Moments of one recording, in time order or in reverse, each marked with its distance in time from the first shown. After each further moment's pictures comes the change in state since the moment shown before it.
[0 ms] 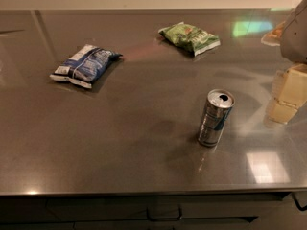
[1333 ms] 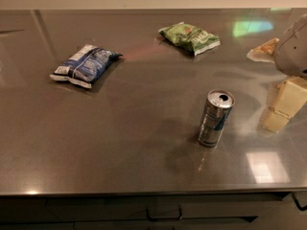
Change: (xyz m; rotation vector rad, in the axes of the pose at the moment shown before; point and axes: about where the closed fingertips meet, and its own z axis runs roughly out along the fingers) arm -0.007 0.011 0.028 -0.114 -0.192 -0.025
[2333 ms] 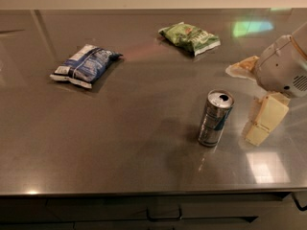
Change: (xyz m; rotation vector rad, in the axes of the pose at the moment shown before) arm -0.022 0.023 0.035 -0.112 -0.150 -0.025
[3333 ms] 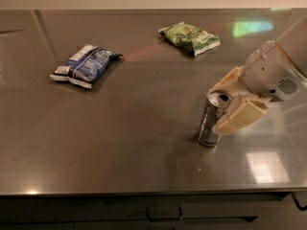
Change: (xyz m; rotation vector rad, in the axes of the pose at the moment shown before) arm -0.018 0.010 0.017 -0.058 -0.050 -0.015
